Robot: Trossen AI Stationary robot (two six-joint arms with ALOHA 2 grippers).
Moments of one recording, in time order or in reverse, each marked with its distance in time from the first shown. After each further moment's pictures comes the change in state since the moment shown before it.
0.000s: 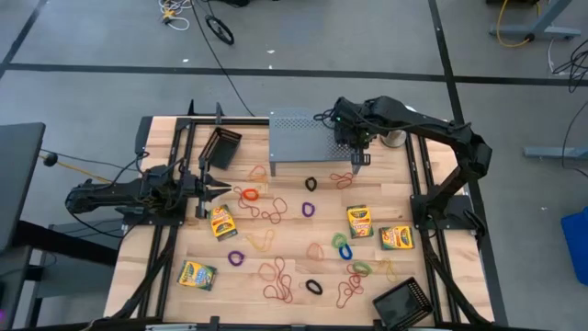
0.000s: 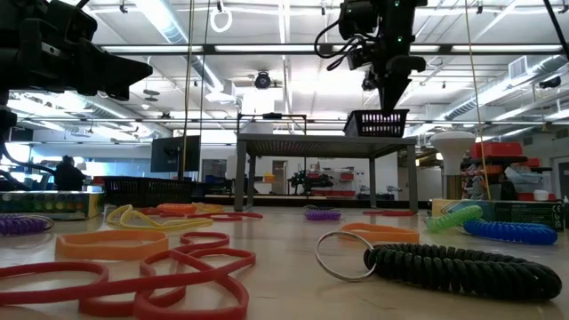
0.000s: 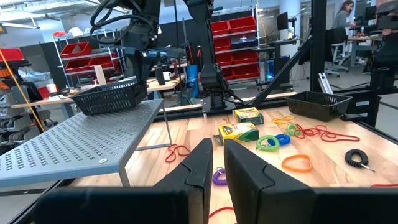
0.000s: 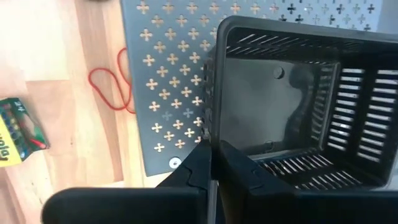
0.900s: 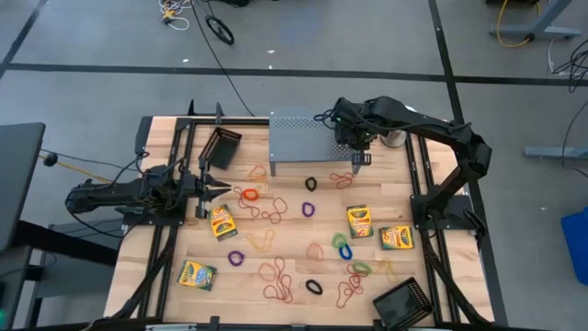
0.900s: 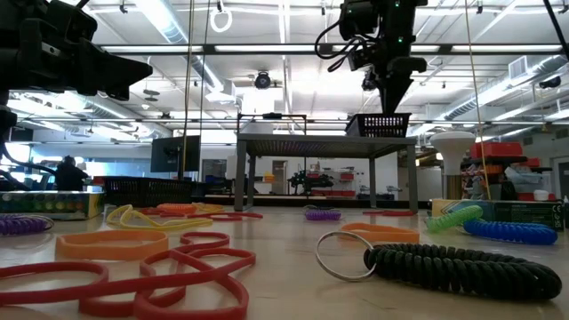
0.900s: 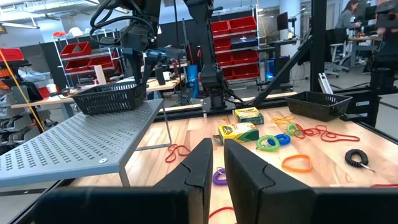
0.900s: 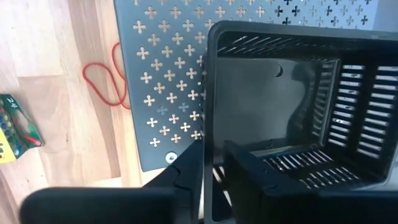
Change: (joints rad) left arm 0.000 0.000 0.000 0.000 0.000 0.000; right arm 0.001 0.001 0.000 -0.009 0.024 0.012
